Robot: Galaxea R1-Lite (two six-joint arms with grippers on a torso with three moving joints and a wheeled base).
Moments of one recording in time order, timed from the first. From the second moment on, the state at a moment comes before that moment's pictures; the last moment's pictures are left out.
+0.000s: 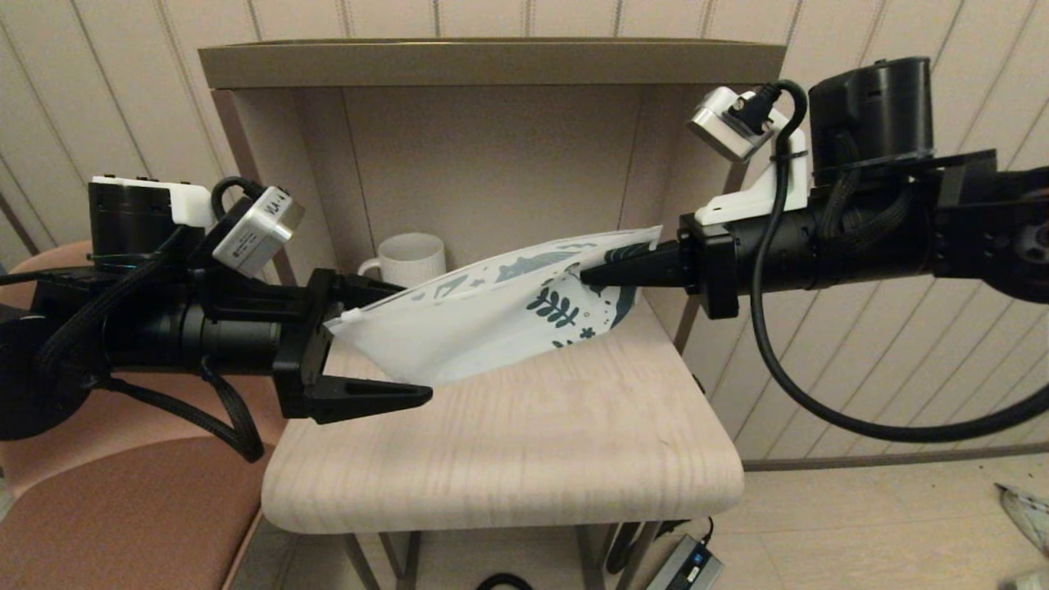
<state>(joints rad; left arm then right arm) -0.29 1.62 -0.95 -0.35 -1.12 0.43 0.41 1.69 -1.43 0.05 0.88 -0.12</state>
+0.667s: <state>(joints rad) -0.30 1.62 -0.96 -0.35 -1.12 0.43 0.42 1.69 -1.42 0.05 0.89 -0.12</state>
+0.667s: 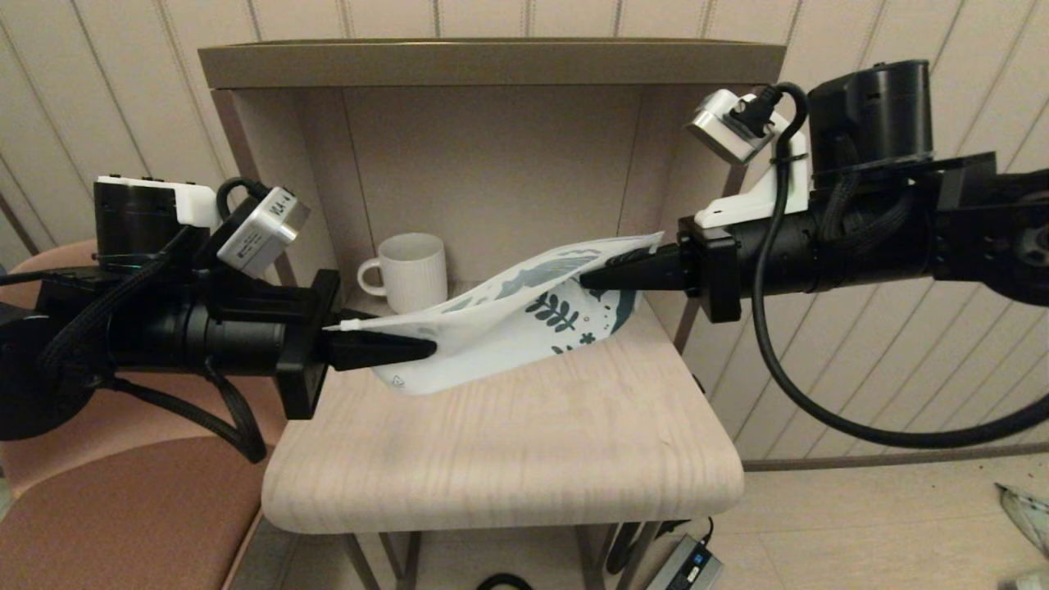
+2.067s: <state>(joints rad) -0.32 1.63 -0.95 -0.35 -1.12 0.43 0.42 1.65 -1.39 0.06 0.81 -0.12</state>
